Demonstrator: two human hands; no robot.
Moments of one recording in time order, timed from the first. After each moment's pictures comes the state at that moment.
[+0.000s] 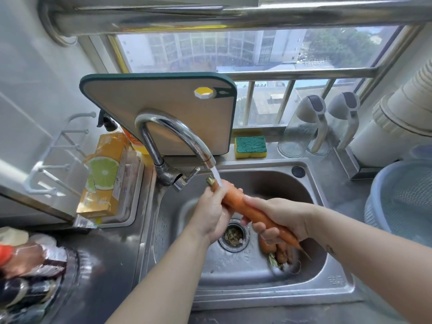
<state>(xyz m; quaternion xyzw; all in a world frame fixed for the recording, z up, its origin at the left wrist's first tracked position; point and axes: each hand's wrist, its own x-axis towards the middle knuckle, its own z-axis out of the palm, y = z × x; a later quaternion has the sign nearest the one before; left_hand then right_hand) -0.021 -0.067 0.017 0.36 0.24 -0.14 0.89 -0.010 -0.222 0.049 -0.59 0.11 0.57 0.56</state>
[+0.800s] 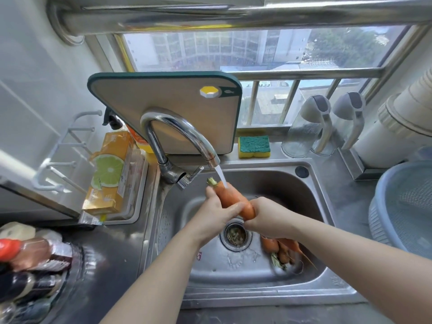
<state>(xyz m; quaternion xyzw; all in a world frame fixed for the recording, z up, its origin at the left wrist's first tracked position) -0.030 -0.043 -0.006 0.72 0.12 -0.20 0.65 -0.018 -0.195 0.039 -0.91 -0.08 0.32 0.26</state>
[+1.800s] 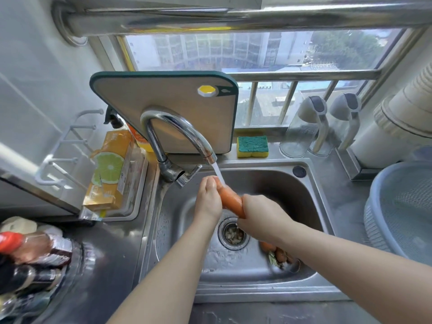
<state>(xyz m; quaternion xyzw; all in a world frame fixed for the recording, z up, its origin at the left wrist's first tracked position) -0.021 -0.067 0.021 0.72 0.26 -0.03 0.64 -0.030 -0.186 0.043 -0.96 -0.13 0.19 0.15</state>
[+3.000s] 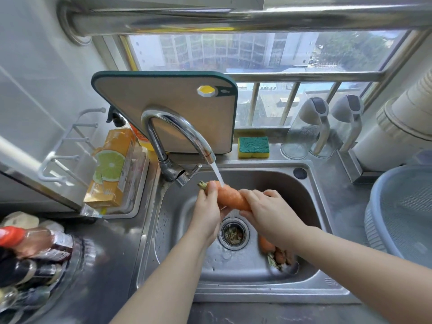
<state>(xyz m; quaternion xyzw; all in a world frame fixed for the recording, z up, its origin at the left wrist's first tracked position) -0.034 -0.073 0.012 0.51 0.29 -0.06 0.81 -0.028 -0.214 0.022 -0.95 -0.28 0.04 0.12</state>
